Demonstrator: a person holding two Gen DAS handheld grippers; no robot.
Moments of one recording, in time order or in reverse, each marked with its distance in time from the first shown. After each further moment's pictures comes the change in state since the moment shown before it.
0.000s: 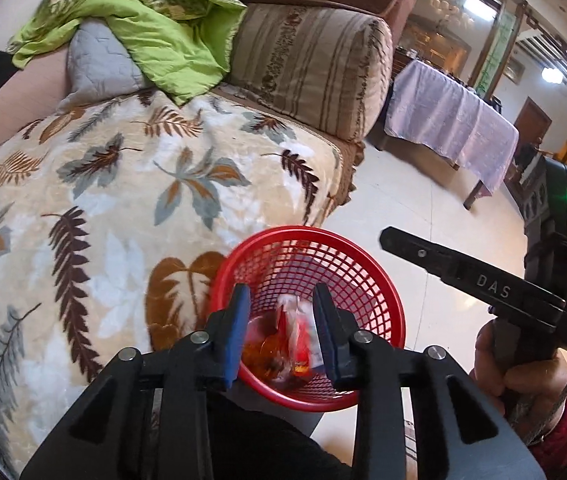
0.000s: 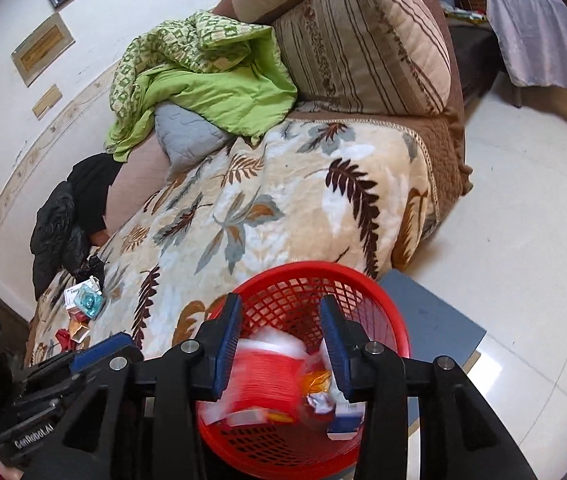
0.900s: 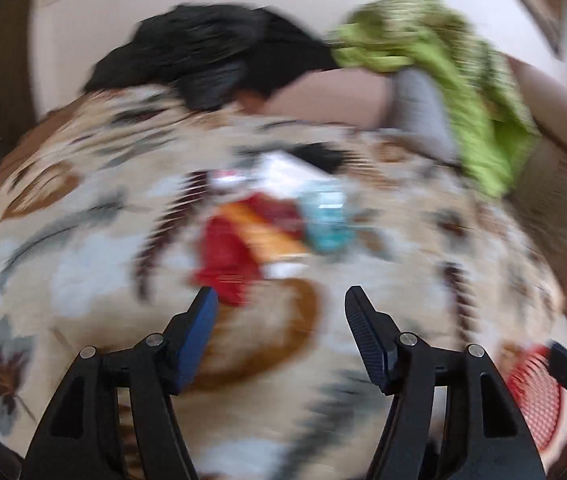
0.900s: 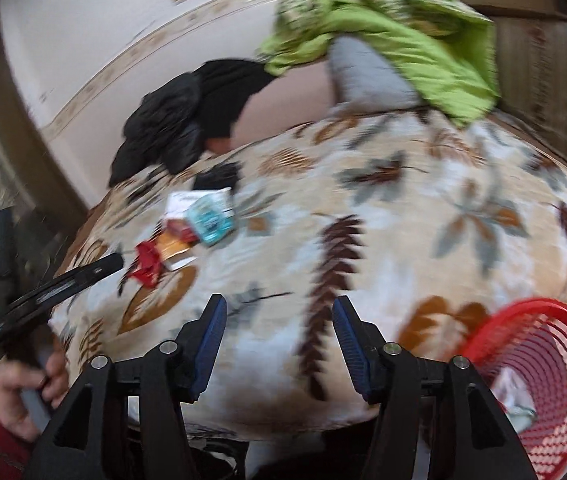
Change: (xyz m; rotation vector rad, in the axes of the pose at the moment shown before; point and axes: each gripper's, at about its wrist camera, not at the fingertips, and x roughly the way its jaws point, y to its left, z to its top) left arm -0.172 0.295 -0.079 -0.586 -0.186 0.669; right arm 0.083 0.239 -0.055 -0.426 0.179 0.304
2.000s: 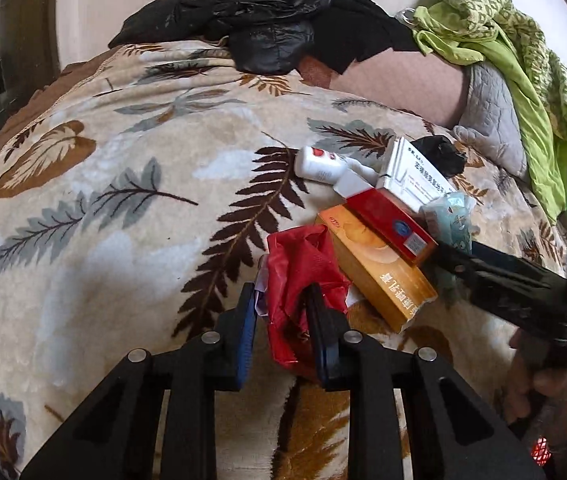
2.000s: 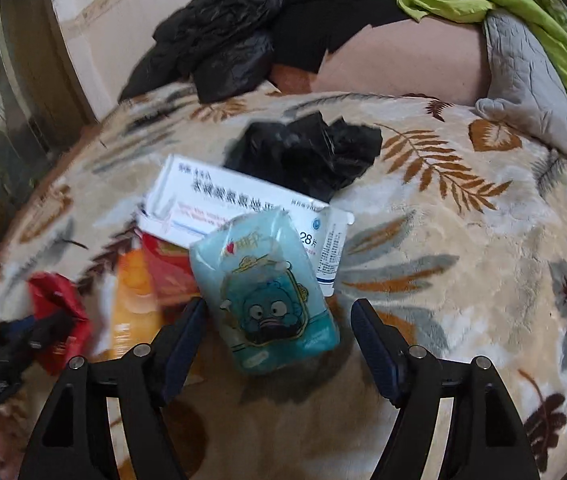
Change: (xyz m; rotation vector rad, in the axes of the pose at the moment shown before) left arm 0.087 0.066 0.026 -0.060 0.066 0.045; right arm 0.280 0.084 0.084 -0.288 0.197 0.043
